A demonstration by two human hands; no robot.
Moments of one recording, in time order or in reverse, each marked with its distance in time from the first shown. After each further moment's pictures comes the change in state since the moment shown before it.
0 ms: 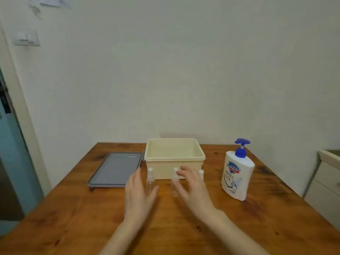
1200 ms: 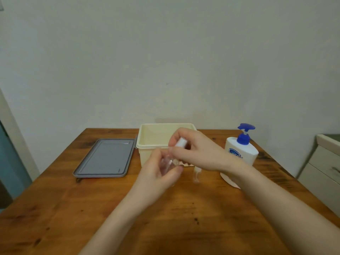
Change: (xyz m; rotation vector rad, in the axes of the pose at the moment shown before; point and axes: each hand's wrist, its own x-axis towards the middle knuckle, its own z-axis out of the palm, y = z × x) left_hand 0.007 0.076 -0.031 -0.555 -0.384 0.174; right_hand 0.058 -0.052 -0.074 0.165 -0.365 0.032
